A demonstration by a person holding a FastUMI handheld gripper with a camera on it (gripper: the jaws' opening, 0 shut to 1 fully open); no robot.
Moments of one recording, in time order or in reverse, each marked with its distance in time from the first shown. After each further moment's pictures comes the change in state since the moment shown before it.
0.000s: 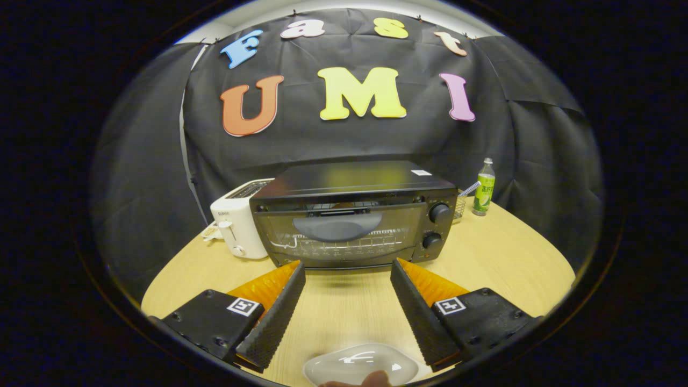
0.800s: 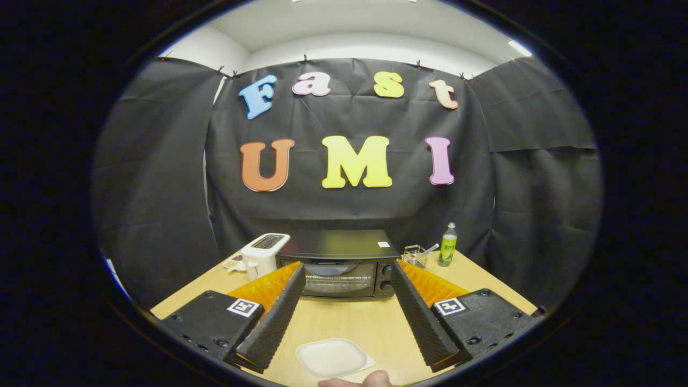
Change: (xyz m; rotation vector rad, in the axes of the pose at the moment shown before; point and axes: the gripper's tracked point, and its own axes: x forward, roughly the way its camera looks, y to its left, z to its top) arm -0.190 -0.028 0.090 -0.050 -0.263 0.025
